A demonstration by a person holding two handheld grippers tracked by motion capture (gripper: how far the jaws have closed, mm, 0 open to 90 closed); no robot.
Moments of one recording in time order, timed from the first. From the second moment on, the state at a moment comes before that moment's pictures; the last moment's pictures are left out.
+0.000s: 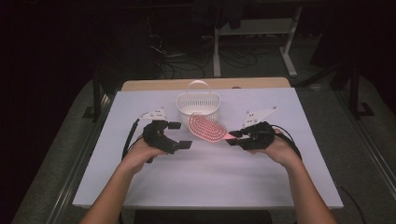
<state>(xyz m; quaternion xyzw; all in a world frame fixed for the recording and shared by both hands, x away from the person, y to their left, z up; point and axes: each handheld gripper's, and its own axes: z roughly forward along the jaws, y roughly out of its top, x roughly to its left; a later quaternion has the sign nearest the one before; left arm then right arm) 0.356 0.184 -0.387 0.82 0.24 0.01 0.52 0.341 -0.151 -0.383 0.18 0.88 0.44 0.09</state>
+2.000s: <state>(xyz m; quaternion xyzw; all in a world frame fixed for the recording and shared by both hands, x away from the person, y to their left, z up) 0.360 0.176 -0.387 0.77 0.30 -0.03 0.56 0.337 -0.107 -0.403 0.16 0.89 0.40 0.10</state>
